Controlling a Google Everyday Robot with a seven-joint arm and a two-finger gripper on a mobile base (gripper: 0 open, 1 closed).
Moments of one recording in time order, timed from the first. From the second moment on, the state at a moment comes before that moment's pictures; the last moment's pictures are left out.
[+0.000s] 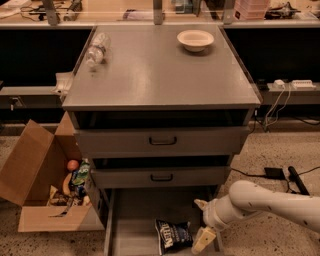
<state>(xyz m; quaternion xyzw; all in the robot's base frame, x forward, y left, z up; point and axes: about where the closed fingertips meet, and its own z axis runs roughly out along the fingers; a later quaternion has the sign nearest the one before) 0.429 -0.146 0.415 -0.59 0.76 0.22 0.18</state>
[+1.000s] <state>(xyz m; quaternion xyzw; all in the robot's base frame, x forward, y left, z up) 0.447 -0.124 0.268 -0.55 0.76 0.30 0.20</state>
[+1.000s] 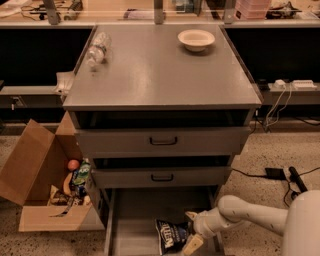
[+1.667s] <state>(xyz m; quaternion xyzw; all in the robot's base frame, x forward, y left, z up) 0.483 -0.106 0.210 -0.53 0.77 0.31 0.17</state>
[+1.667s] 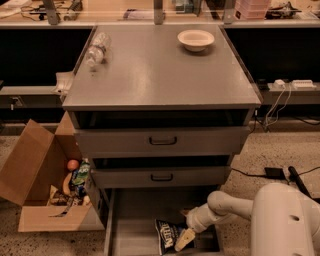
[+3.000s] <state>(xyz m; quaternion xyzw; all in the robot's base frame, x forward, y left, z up) 0.467 -0.109 0.120 -0.51 0.78 0.35 0.10</state>
